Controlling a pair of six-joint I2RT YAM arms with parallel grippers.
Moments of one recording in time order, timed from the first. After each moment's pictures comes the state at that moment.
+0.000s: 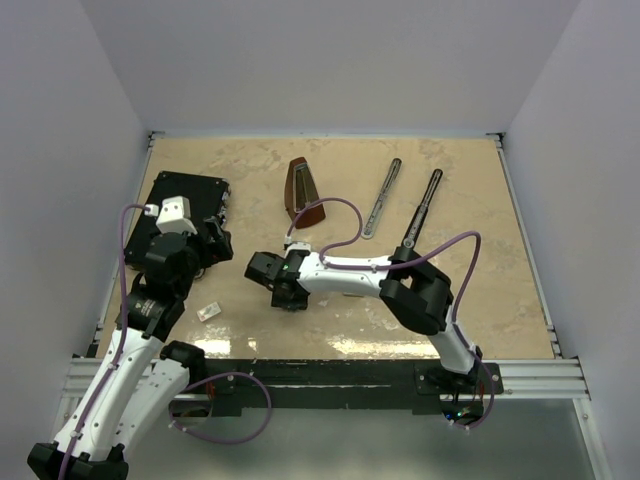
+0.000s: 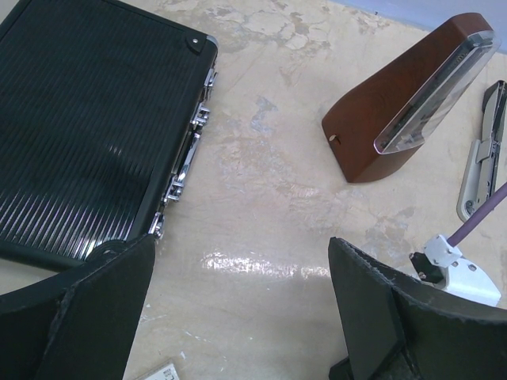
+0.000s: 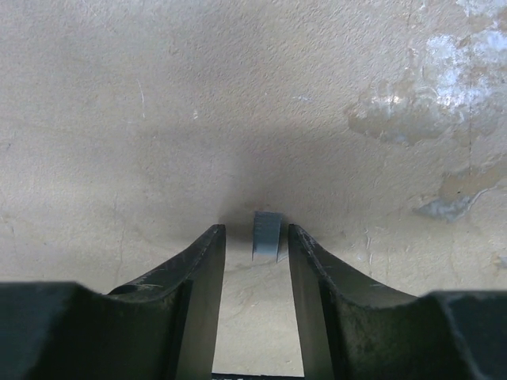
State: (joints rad) left arm -0.29 0.61 0.66 -0.41 -0.26 -0.37; right arm 1.17 2.11 1.58 -0.82 0.32 1.26
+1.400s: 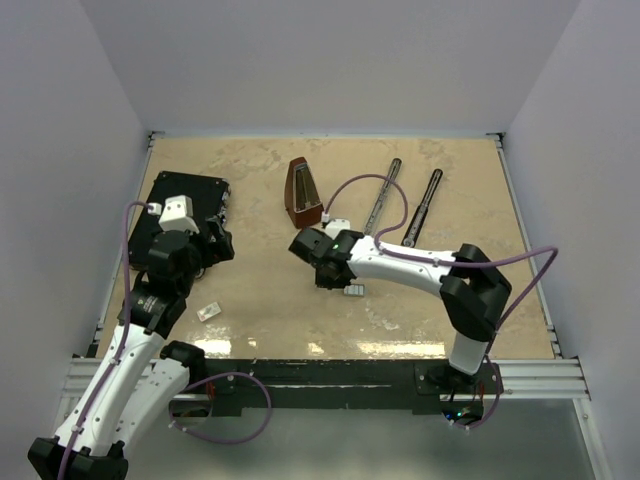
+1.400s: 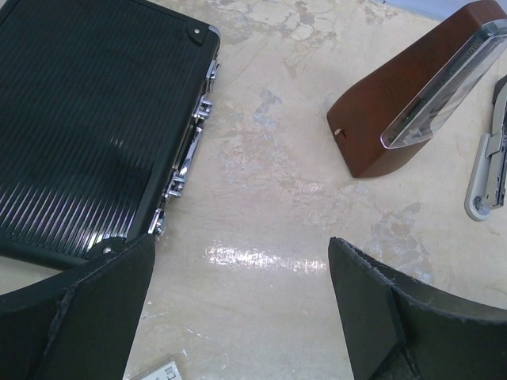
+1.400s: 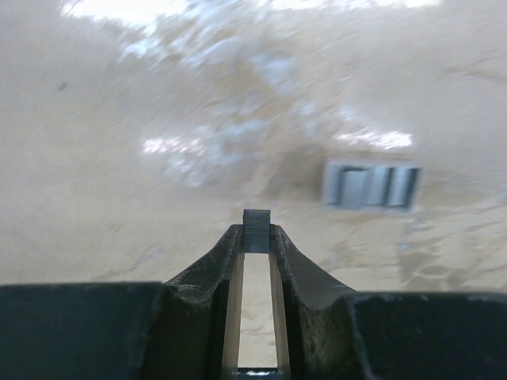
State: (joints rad) left arm -0.29 0.63 0.66 -0.41 -0.26 -0.37; right arm 1.05 1.82 1.34 -0.82 0.39 1.04
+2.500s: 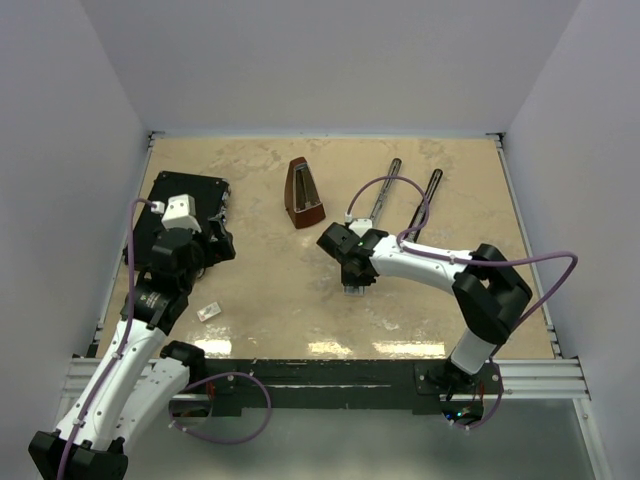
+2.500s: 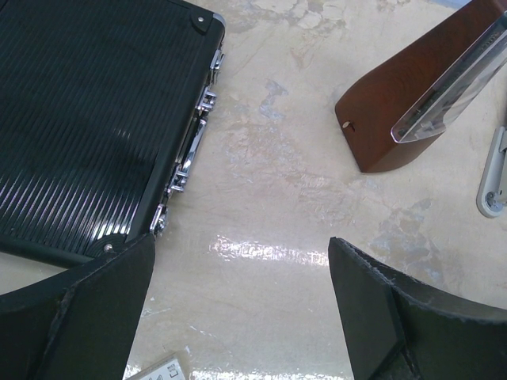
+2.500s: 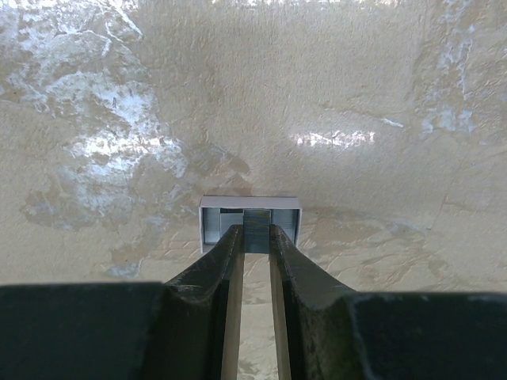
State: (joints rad) left arm -0.29 0.67 0.66 -0.41 -0.27 -0.37; right arm 0.88 1.69 1.12 -0.73 0.39 0.86
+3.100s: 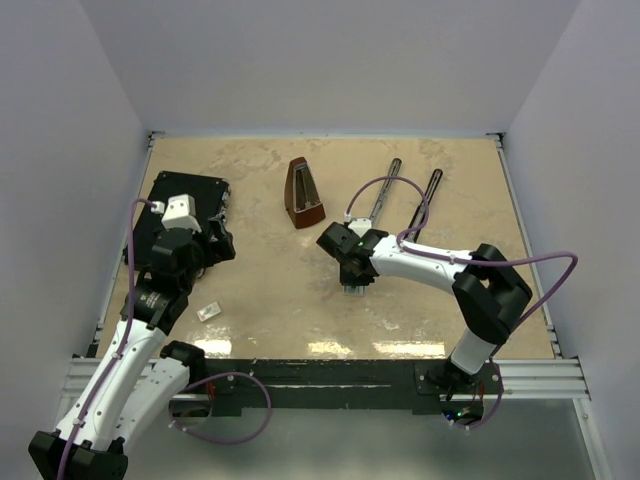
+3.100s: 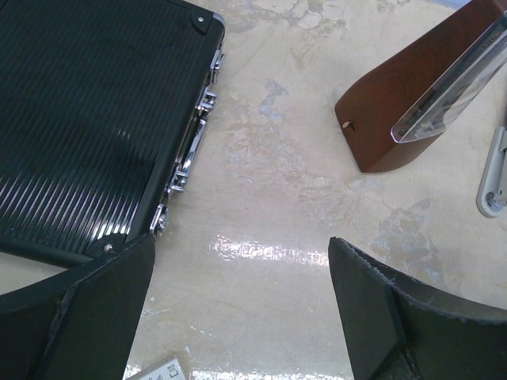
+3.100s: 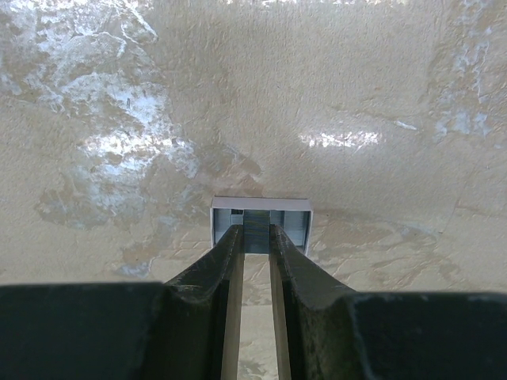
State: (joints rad) left arm -0.29 0.67 0.66 -0.41 -0.27 -0.37; right arm 0.88 1.70 1.12 -0.71 0.37 0.86
